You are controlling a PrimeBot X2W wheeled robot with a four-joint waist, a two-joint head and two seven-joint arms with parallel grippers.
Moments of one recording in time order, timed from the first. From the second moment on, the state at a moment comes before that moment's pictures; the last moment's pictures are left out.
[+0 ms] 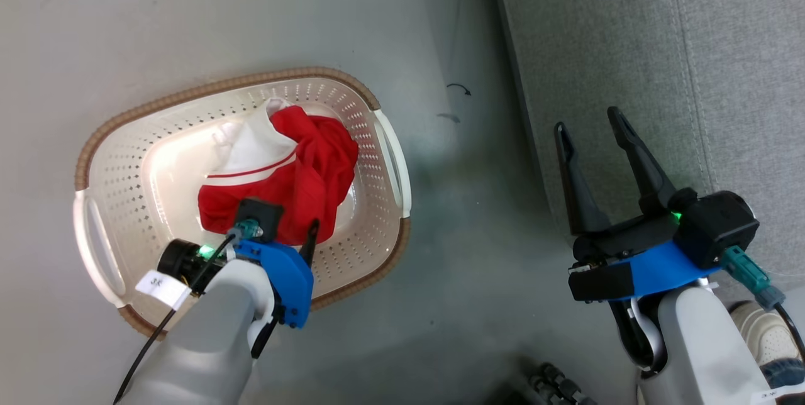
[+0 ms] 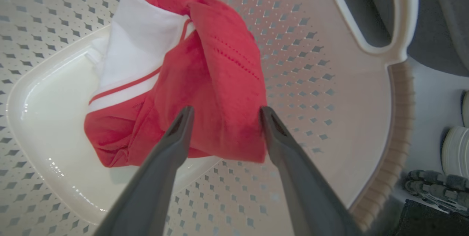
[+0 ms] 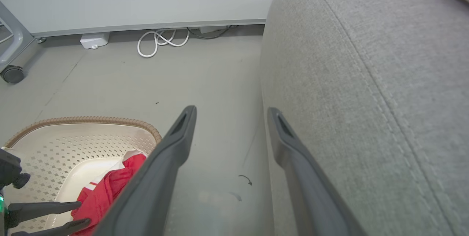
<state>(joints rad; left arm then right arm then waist) -0.74 0.13 -0.89 1.19 -0.66 -0.13 -0.20 -0.32 -0.05 0.12 0.12 0.12 0.13 -0.24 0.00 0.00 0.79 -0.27</state>
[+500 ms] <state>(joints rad) -0.82 0.15 -0.89 1.27 -0.72 -0.13 -0.11 -0.35 -0.05 0.15 0.12 0.14 0.13 -0.25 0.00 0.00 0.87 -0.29</state>
